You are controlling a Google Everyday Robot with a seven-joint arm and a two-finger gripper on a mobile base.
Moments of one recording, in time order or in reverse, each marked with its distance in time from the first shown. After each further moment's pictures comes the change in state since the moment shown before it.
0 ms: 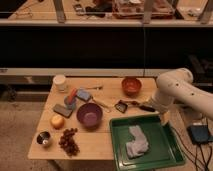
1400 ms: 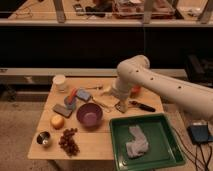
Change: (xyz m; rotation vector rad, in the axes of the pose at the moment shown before) arm -0.145 -0.191 -0.024 0.196 -0.131 -0.354
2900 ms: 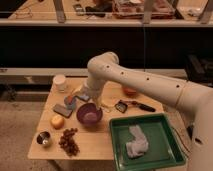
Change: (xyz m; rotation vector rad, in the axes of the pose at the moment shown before) arm -0.057 -0.092 0.022 0.065 -0.100 -0.146
